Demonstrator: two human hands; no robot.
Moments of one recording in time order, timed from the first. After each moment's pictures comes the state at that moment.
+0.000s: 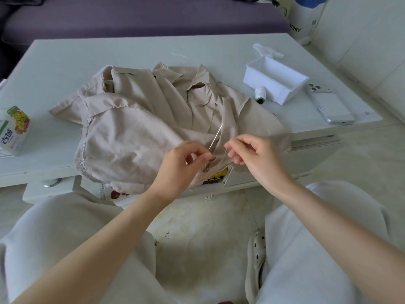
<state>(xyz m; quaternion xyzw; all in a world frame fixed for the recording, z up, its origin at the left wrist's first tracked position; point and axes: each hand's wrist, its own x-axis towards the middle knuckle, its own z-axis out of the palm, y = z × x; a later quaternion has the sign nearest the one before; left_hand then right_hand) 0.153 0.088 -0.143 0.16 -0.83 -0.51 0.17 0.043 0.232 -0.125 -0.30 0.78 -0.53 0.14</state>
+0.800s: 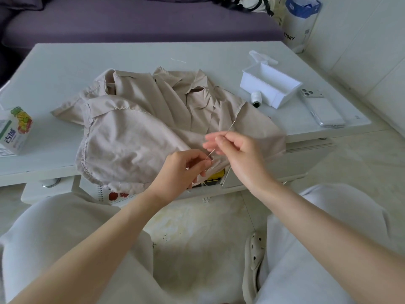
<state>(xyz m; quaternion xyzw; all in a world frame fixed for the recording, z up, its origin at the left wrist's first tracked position) 0.161 0.088 -0.142 0.13 -0.82 -0.55 0.11 0.068 0.209 -0.113 -0.32 0.72 -0.59 0.16</state>
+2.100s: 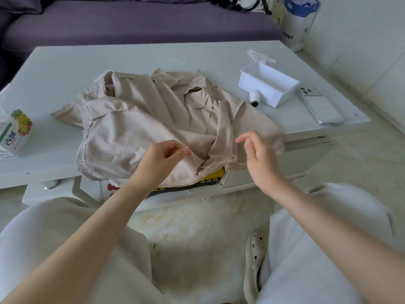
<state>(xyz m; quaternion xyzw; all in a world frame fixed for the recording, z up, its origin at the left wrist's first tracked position) 0.169 0.065 -0.130 0.23 -0.79 -0.56 0.13 0.030 0.242 -0.151 -0.35 0.82 -0.45 -0.03</state>
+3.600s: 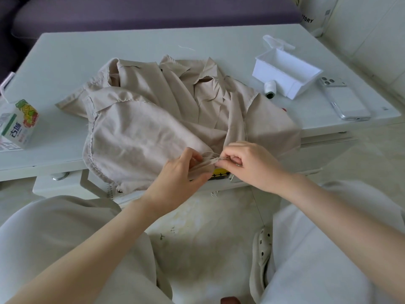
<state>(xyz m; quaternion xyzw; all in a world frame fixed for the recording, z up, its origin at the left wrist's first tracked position) 0.178 0.085 -0.155 0.18 -0.89 -0.40 0.07 0.034 0.220 -0.151 -0.55 0.77 -0.30 0.04</state>
